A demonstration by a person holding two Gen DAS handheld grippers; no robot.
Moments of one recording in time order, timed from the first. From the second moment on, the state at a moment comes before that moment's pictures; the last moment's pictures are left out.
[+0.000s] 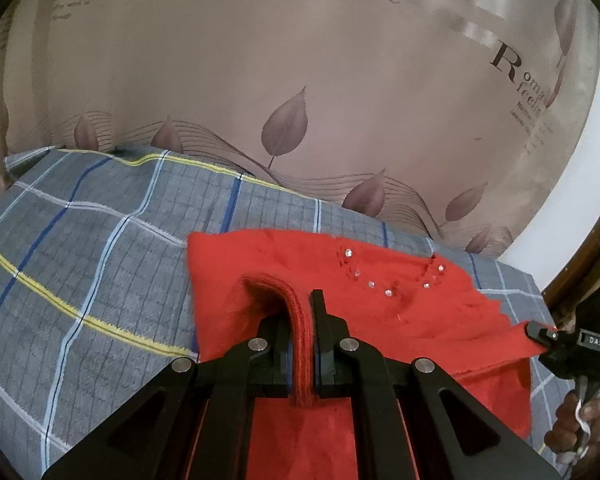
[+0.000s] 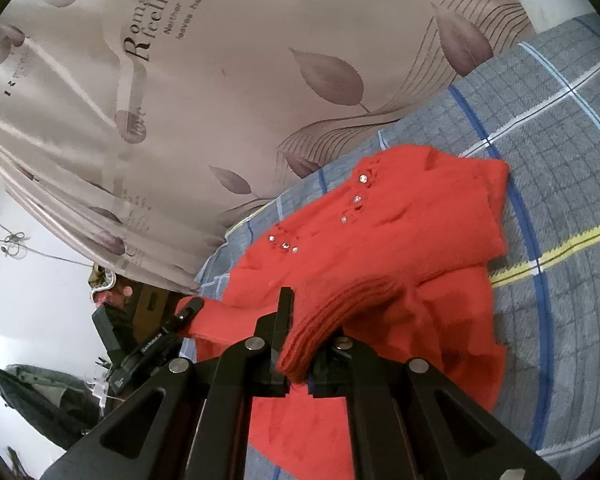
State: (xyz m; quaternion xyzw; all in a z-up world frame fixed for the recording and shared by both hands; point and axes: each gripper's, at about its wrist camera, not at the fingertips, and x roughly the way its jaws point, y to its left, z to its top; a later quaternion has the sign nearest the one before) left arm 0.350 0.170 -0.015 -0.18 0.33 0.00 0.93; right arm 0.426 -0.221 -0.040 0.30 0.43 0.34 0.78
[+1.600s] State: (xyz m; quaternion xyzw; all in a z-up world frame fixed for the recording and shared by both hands) left arm 0.401 0.190 -0.036 -0.22 0.35 0.01 0.91; right arm 0.472 -0.266 -0.061 0.38 0.40 0.30 0.78
